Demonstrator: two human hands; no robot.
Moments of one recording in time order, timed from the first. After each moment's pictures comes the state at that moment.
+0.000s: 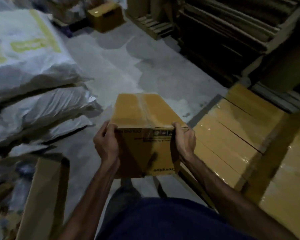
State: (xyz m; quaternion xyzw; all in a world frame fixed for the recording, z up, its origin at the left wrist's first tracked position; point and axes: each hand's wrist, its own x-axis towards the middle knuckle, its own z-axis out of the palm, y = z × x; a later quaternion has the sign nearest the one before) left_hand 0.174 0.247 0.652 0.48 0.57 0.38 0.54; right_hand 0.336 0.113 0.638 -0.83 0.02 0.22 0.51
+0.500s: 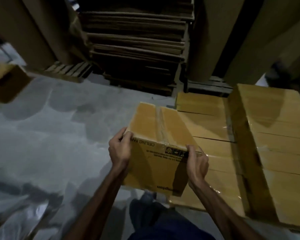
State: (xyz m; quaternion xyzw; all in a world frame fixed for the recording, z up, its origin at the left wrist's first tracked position) left_hand 0.508 0.416 0.658 0.71 0.29 0.12 0.63; right_hand 0.512 0.200 0.629 -0.74 0.36 -0.02 0.57
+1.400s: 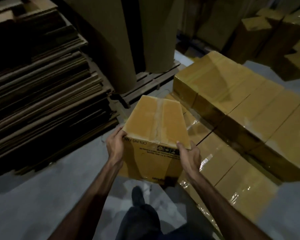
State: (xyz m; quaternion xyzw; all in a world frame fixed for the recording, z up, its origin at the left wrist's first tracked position) left_hand 1.119 0.371 0.599 0.77 0.03 -0.17 0.62; right_hand 0.934 0.215 0.578 -0.56 0.56 -0.18 0.58
